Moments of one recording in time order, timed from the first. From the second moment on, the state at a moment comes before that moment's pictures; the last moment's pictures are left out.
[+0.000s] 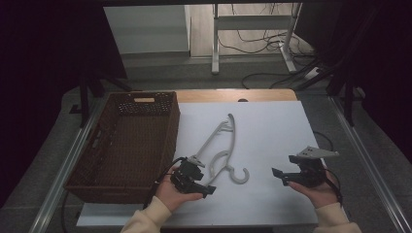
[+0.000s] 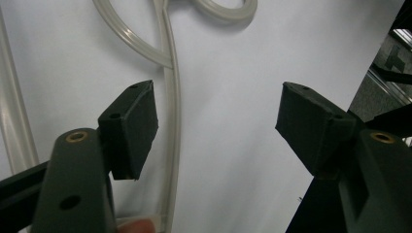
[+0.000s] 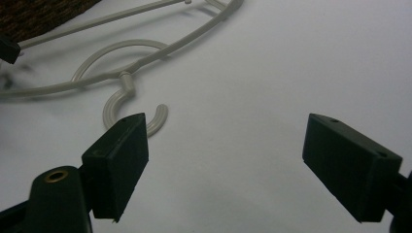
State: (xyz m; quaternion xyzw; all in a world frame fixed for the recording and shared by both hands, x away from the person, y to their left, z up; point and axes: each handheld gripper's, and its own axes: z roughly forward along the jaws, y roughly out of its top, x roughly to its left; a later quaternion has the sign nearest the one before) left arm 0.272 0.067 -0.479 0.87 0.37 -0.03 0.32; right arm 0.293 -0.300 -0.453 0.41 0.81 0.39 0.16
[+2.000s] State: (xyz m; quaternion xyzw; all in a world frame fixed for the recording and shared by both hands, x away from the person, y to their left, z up) left arm 0.270 0.060 -0.513 0.89 0.38 -0.01 0.23; right arm 0.293 -0.300 -0.453 0.41 0.81 0.38 0.16
